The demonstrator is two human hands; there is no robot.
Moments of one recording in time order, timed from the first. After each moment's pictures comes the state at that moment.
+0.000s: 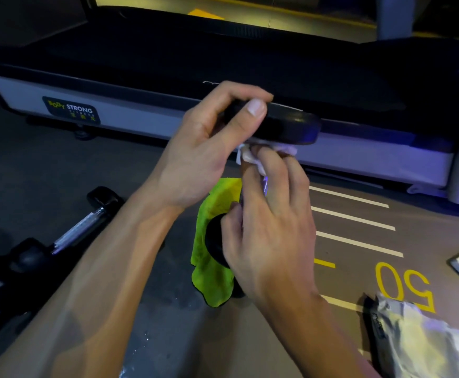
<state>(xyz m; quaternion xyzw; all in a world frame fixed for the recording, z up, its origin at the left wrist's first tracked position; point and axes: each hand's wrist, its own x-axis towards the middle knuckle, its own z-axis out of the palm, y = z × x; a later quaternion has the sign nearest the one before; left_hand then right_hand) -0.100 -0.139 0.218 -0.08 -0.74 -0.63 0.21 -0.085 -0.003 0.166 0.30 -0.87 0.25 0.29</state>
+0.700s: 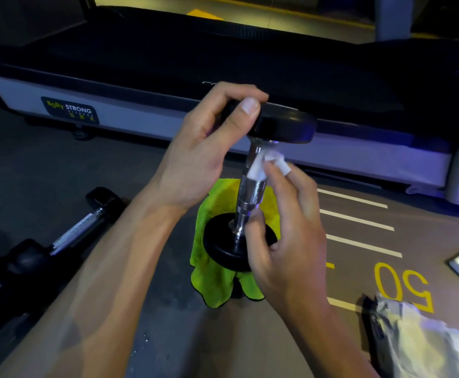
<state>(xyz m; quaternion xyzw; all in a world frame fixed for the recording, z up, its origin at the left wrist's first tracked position) -0.102 -0.138 0.216 -0.06 -0.73 -0.65 0.22 -0.090 0.018 0.151 0.28 -0.82 0.46 0.21</state>
